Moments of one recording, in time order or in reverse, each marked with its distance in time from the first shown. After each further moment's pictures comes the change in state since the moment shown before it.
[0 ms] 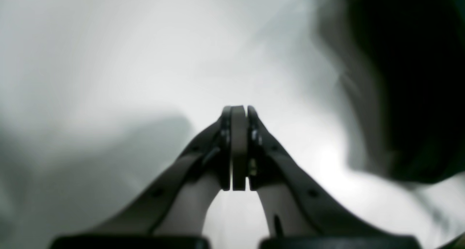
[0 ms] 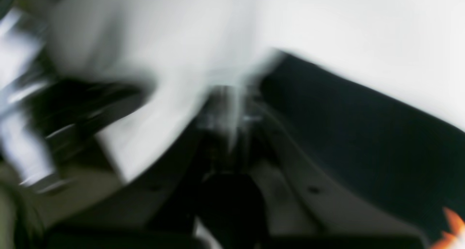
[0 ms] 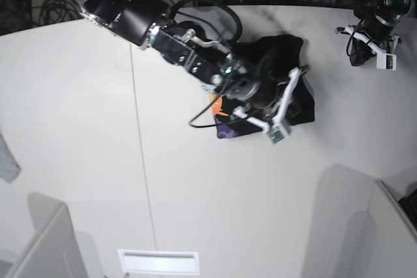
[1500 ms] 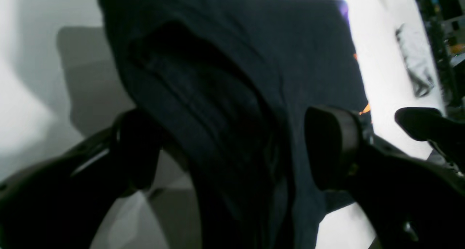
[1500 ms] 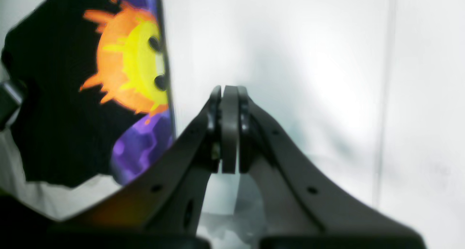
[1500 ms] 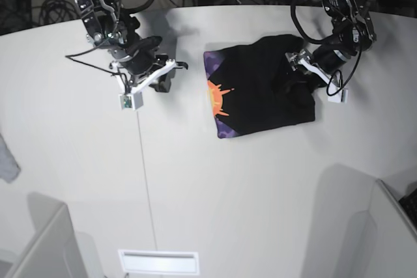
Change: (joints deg) left arm -16.9 7.5 11.5 -13.5 -17.0 -0.7 17.9; right arm -32.0 16.0 35.6 17.2 -0.1 0.0 0.5
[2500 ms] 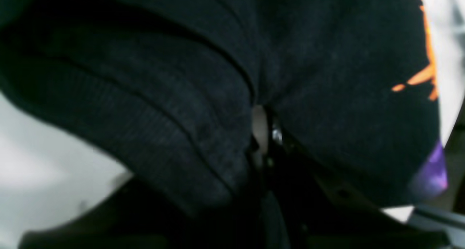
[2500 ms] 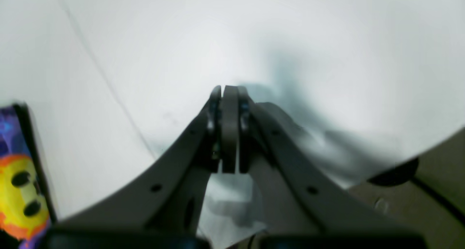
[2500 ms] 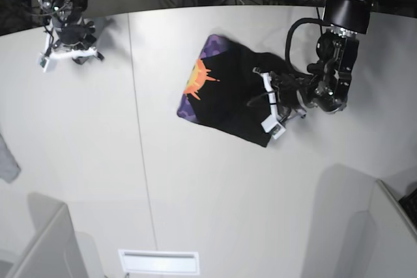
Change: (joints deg) left arm -16.3 -16.0 43.1 -1.6 10.4 5.9 1.1; right arm -15.3 -9.5 36.5 1.9 0.0 0.0 -0.2
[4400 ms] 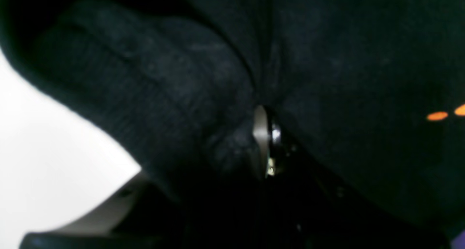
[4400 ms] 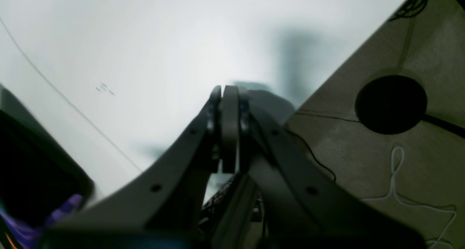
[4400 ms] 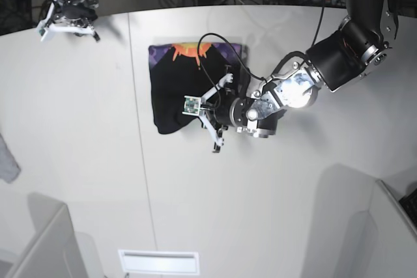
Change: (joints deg) left arm -26.0 -0.9 48.5 -3.1 31.8 -6.0 -30.5; right arm -5.0 -10.0 7.5 -0.1 -0.7 0.0 0.4
